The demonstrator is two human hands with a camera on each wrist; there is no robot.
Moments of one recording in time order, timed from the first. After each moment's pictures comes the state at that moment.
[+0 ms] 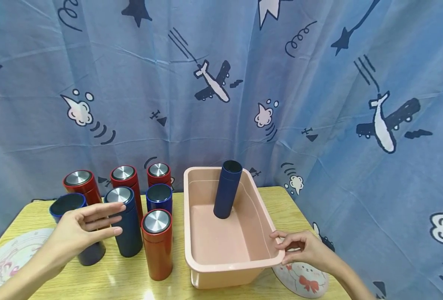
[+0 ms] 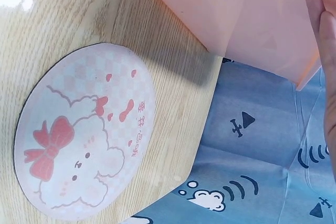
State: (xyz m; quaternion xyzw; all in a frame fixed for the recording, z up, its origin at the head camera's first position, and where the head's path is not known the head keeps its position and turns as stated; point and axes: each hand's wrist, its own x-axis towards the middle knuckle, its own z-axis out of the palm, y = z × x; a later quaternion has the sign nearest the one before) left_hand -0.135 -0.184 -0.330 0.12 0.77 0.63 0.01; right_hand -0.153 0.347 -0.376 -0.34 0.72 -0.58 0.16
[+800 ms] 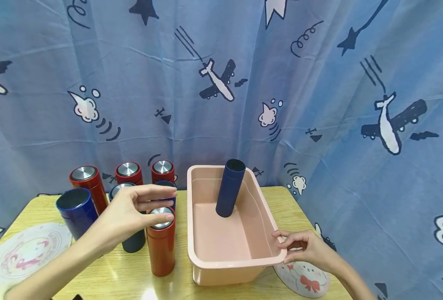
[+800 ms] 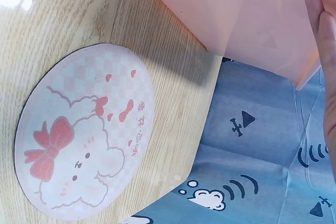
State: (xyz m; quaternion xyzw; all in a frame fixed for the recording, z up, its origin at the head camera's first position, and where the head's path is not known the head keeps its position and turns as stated) left_hand -0.131 -0.105 -0.268 0.18 0.76 0.63 0.04; right_hand -0.153 0.344 -0.374 -0.34 0.72 -0.58 0.16
